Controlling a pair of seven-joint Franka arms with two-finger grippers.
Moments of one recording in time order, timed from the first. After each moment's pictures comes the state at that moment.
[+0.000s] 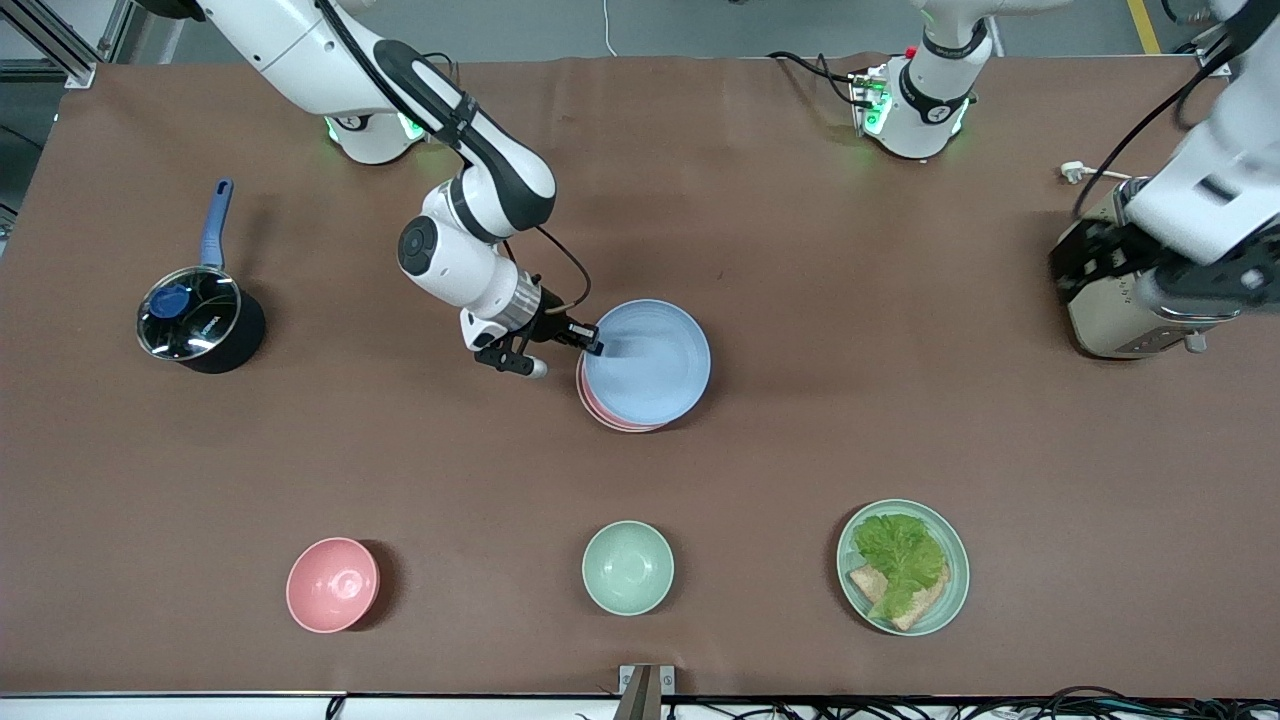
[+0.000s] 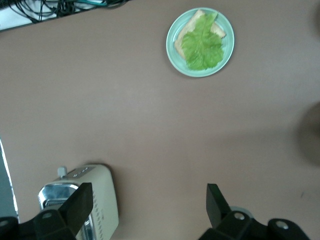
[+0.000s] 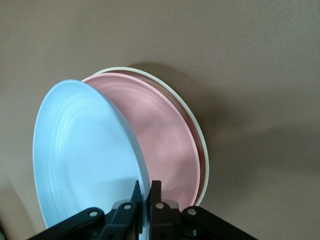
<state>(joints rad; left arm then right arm) -0.01 0.05 -0.15 -1.42 0.13 1.53 0.02 0.17 0.50 0.53 -2.09 0.56 2.84 0.47</state>
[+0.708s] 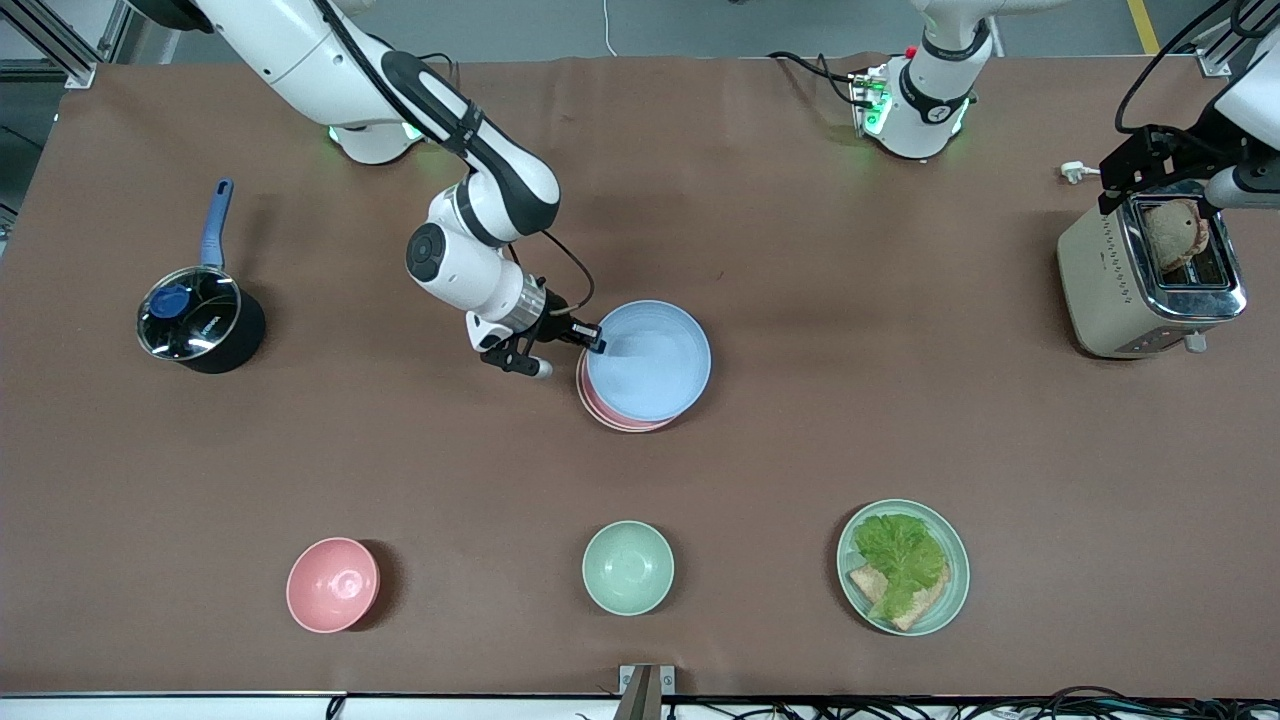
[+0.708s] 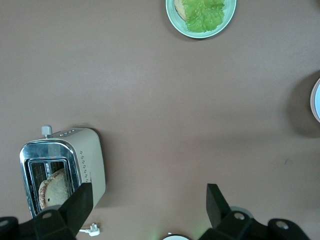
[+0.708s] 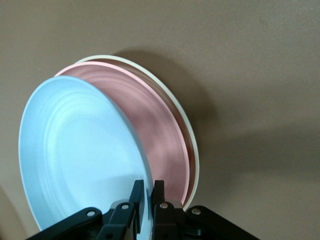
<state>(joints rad) 0.04 -0.16 -0.10 -1.67 0.03 1.53 0.04 0.18 0.53 0.52 -2.09 0.56 2.84 0.46</state>
